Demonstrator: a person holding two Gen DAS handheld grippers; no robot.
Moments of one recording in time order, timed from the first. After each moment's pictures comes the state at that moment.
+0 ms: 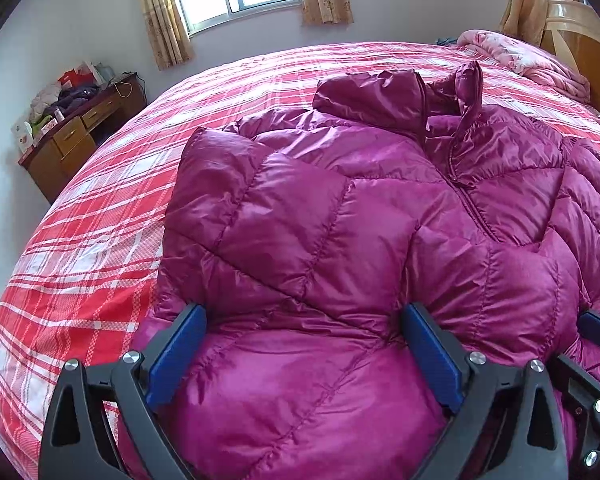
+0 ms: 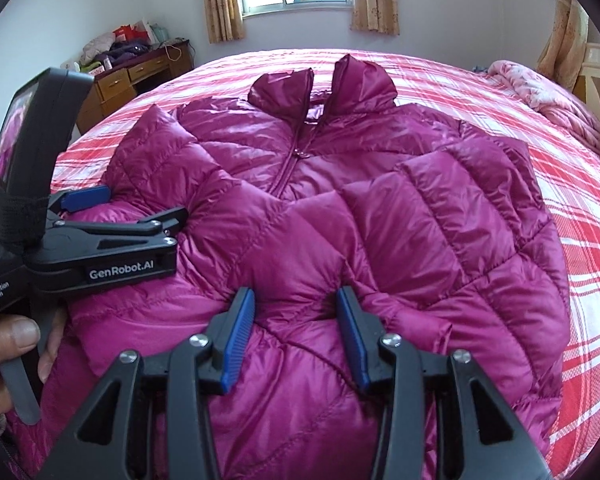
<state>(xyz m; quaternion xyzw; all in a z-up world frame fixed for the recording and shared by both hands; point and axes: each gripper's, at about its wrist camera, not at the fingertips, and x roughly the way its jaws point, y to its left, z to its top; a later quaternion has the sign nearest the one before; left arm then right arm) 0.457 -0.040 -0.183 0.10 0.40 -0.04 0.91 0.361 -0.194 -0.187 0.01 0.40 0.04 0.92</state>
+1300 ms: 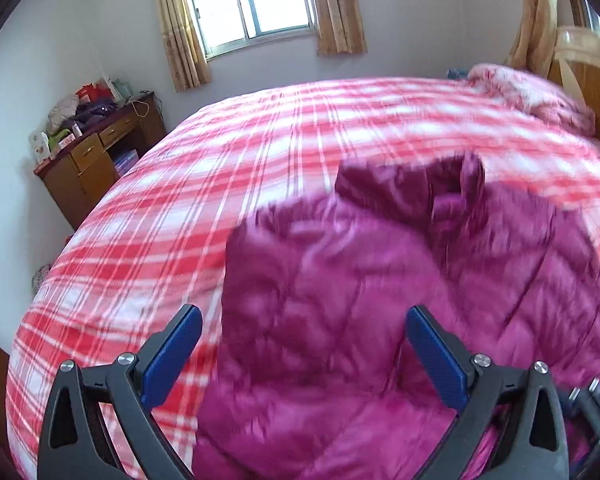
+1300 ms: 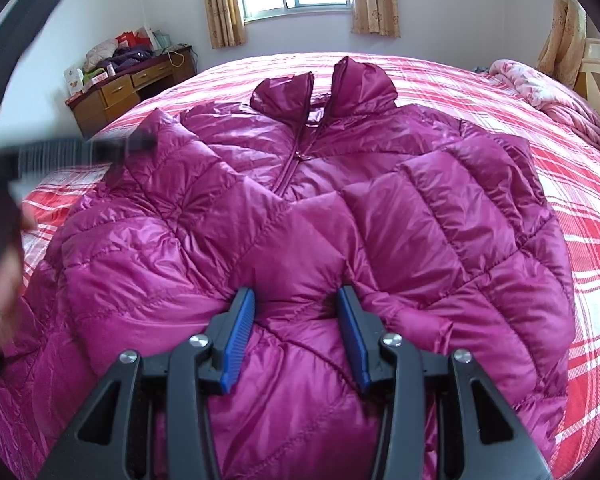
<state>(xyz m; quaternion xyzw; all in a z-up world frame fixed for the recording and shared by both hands) 0.473 -0.038 -0.098 0.08 0.36 -0.03 0.93 0.359 -0.198 -0.185 0.02 0.39 0.06 0.92</state>
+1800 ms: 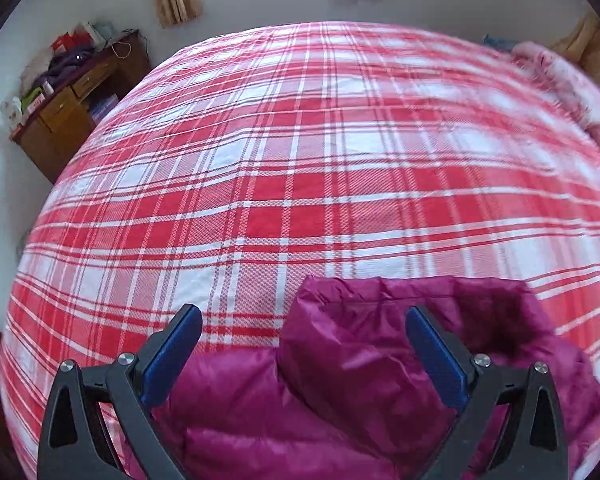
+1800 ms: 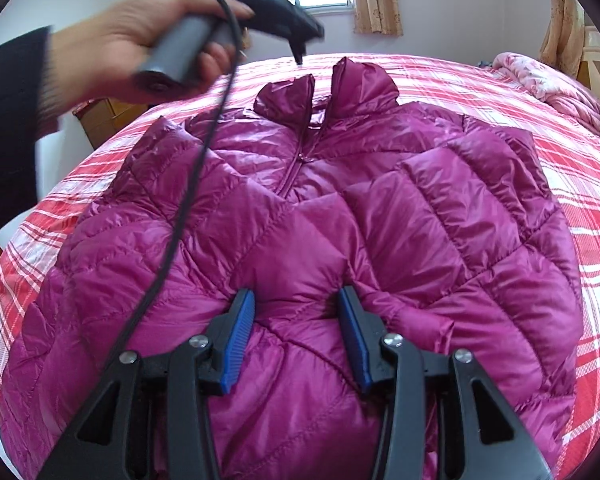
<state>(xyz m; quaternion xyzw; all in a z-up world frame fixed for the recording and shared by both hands) 0.701 -0.119 -0.114 0.07 0.49 0.01 0.87 0.359 -0.205 -0.188 0.05 0.39 0.07 0.92</state>
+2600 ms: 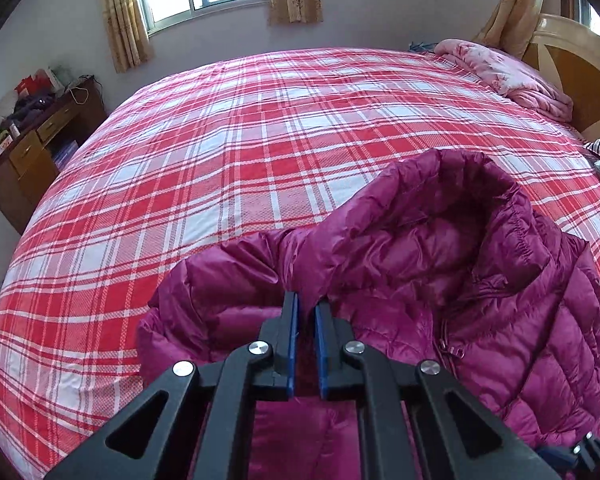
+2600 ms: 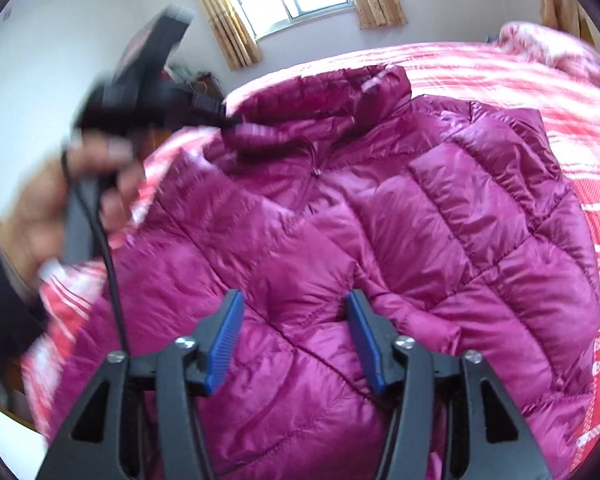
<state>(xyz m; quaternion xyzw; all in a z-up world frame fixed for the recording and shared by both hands) 0.574 -0.067 -0.120 0.09 0.43 -0.12 0.89 0.361 -0.238 -0.167 0.14 0.37 0.12 0.91</state>
